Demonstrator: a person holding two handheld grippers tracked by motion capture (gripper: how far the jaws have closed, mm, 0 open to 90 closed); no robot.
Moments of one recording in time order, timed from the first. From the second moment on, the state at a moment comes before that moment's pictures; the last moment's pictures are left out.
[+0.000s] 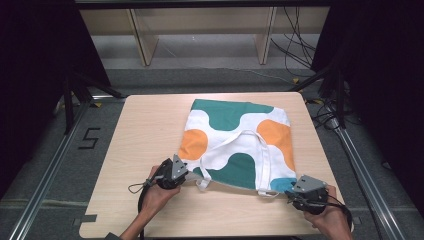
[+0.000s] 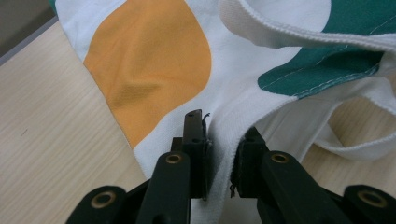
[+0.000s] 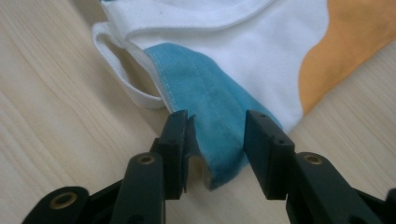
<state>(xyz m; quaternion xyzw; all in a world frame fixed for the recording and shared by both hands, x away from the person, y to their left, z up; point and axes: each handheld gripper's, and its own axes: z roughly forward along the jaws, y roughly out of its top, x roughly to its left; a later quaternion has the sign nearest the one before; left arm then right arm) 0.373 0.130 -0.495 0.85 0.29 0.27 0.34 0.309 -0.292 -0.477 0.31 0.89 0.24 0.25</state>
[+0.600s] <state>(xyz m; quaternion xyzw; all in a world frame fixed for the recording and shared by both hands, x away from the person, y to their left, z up) 0.378 0.136 -0.469 0.82 0.30 0.25 0.41 0.317 -0.254 -0.480 0.27 0.89 0.26 0.26</state>
